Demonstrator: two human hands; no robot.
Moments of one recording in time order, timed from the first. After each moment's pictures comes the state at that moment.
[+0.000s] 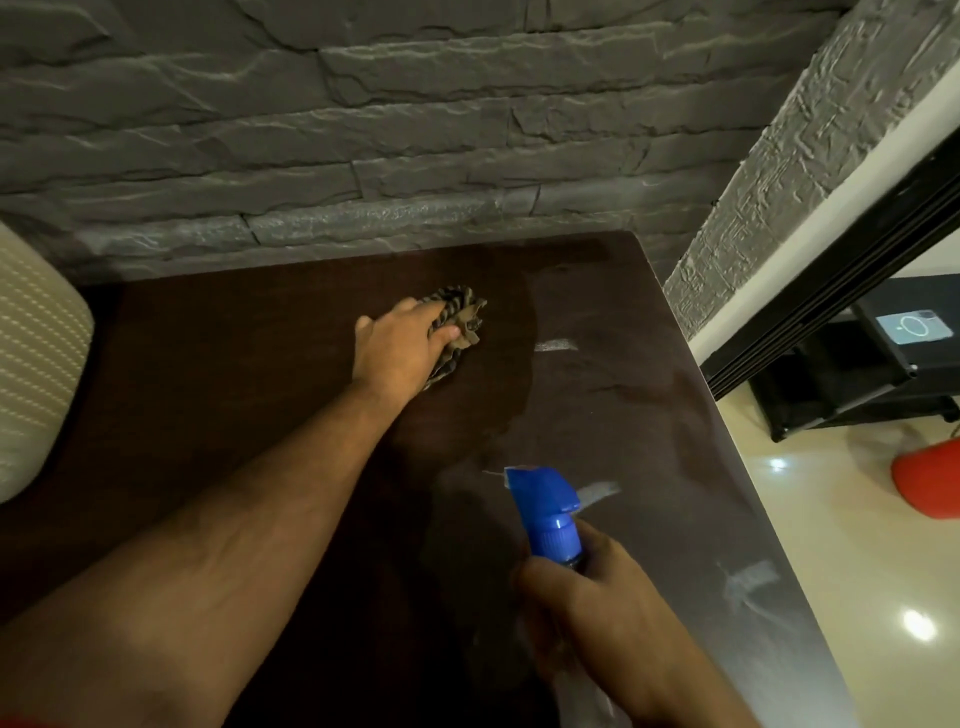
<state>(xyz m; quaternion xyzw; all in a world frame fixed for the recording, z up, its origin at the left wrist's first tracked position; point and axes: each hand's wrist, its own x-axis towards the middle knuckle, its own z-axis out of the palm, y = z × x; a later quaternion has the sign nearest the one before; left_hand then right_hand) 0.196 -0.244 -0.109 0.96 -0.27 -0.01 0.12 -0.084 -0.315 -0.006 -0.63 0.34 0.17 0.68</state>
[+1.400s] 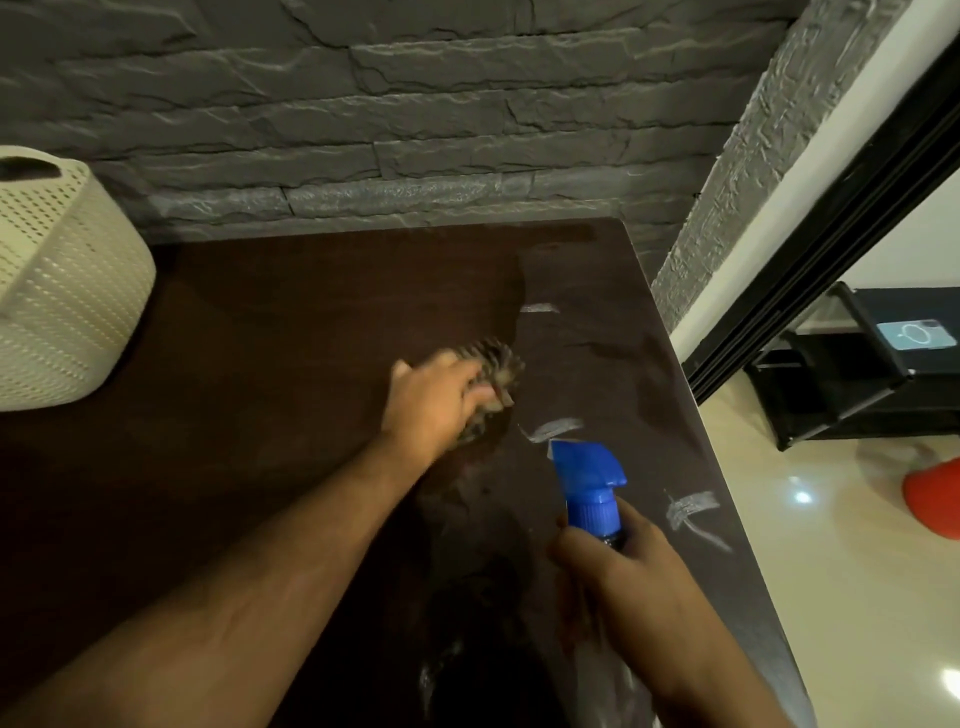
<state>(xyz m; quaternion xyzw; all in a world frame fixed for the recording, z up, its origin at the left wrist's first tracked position) 0.049 -0.227 -0.098 0.96 -0.28 -0.05 0.09 -0.174 -0.323 0.004 -0.67 0.36 0.09 0.64</state>
